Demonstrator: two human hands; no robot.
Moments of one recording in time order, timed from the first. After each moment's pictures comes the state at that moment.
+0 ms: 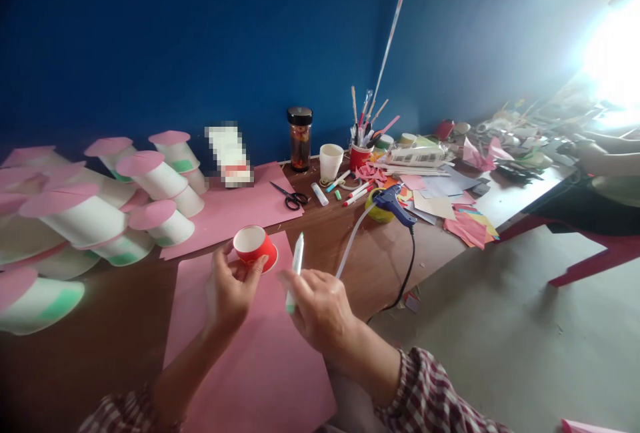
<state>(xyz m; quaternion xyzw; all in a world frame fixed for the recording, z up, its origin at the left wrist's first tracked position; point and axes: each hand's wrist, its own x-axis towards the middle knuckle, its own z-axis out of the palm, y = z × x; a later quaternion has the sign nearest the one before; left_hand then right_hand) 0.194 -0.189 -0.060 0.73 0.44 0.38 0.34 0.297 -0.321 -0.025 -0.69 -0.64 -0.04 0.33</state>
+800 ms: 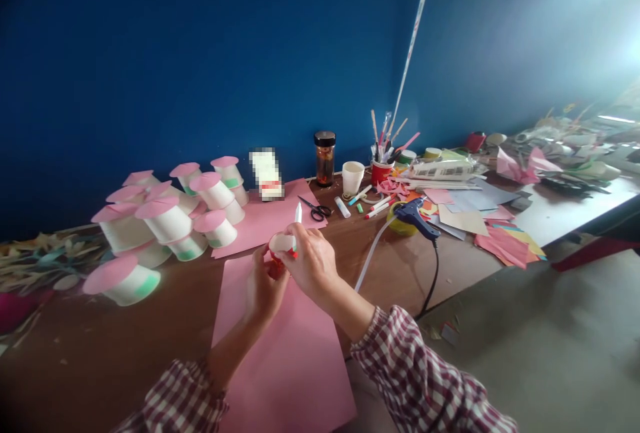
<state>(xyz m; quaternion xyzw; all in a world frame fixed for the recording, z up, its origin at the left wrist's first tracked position) 0.194 -0.191 -0.051 0.74 0.46 0.35 0.34 0.295 -0.242 -0.001 -0.78 -0.53 -0.02 0.34</state>
